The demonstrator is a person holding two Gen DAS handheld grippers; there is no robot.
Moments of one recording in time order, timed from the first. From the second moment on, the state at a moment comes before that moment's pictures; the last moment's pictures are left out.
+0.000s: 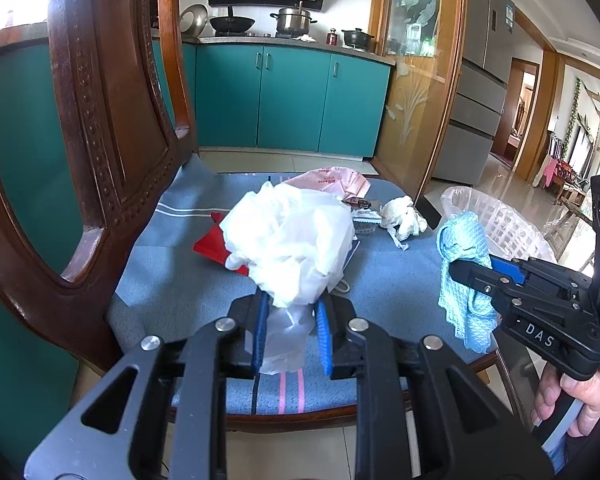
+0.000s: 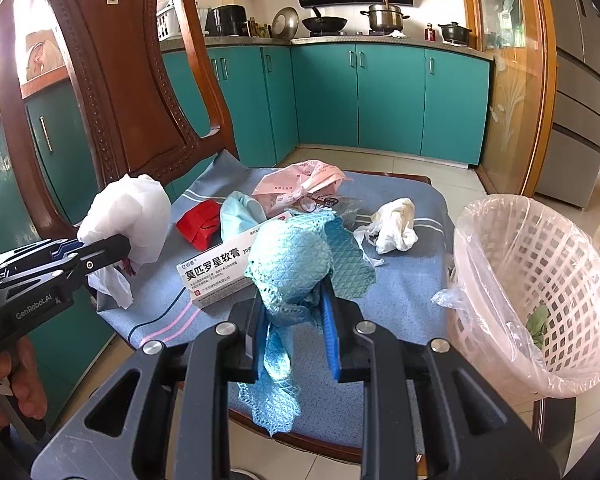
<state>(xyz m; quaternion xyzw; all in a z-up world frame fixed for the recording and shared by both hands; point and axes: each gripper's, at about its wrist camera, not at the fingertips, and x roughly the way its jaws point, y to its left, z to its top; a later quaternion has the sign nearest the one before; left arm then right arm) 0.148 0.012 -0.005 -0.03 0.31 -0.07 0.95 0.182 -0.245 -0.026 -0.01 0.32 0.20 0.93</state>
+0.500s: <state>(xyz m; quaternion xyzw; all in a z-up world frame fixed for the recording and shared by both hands) 0.147 0.010 -0.007 -0.03 0.31 -0.07 0.95 0.190 -0.325 0.010 0.08 0.21 0.09 0.97</state>
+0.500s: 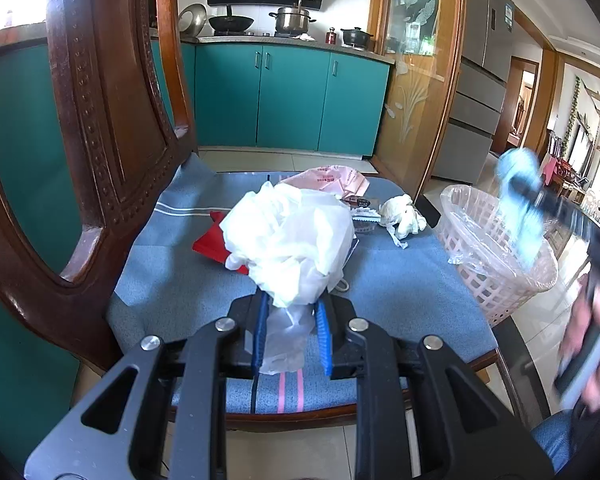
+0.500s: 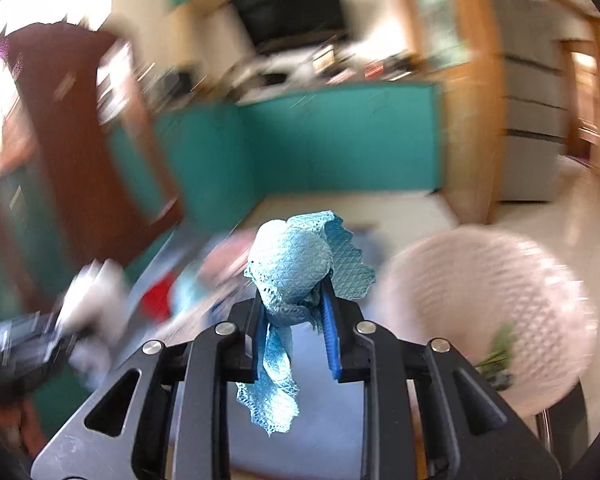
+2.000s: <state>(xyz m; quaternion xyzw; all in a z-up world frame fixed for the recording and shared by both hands) 0.124 0.035 -0.004 -0.08 0.32 -0.03 0.94 0.174 -0.304 -0.010 0.03 0.26 0.07 0.96</state>
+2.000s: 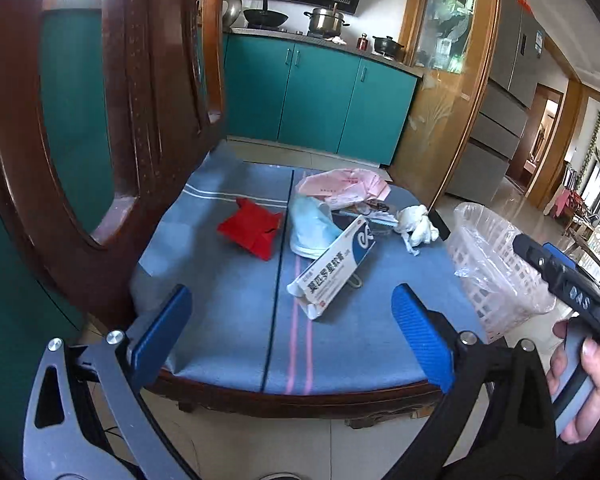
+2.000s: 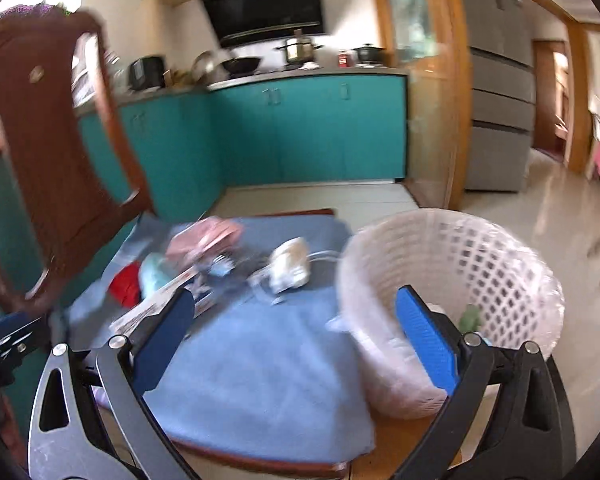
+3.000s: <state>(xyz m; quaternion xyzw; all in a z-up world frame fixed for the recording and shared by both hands) 0.134 0.014 -0.017 -0.04 0.33 -0.05 0.94 0.171 -0.277 -0.017 0.02 0.28 0.09 0.95</state>
